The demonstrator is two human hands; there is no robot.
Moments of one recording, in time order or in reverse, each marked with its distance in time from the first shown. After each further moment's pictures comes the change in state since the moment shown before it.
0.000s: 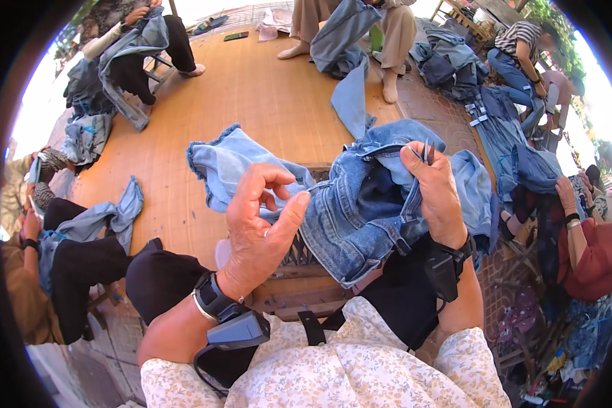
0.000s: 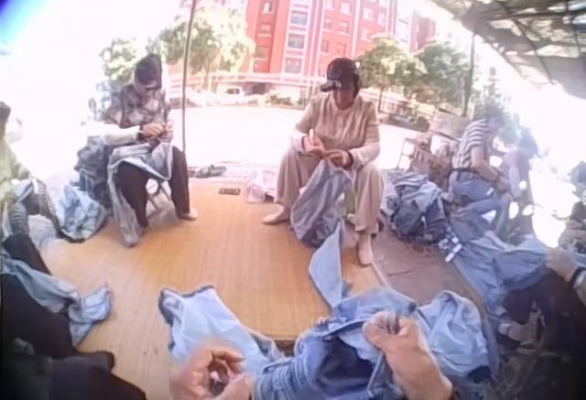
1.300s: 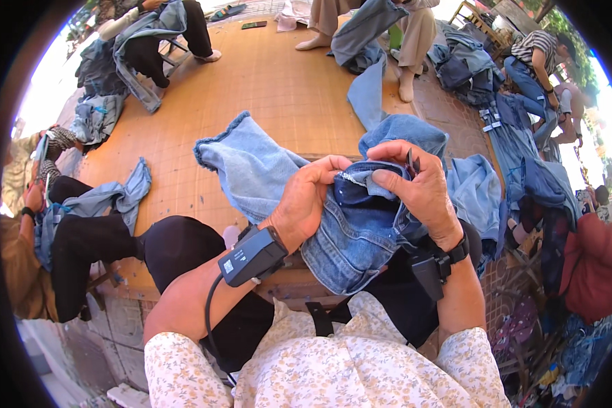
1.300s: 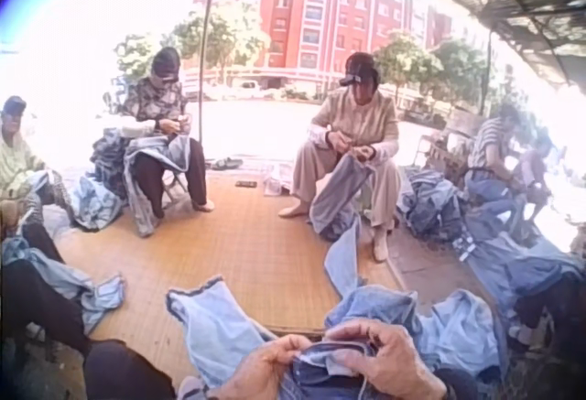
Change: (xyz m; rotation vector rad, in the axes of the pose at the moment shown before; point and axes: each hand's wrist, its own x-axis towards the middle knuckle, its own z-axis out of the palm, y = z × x) left_hand 0.022 -0.044 0.037 -1.095 -0.328 -0.681; right_hand -0.010 -0.009 0.027 -0.399 -0.391 -0.225
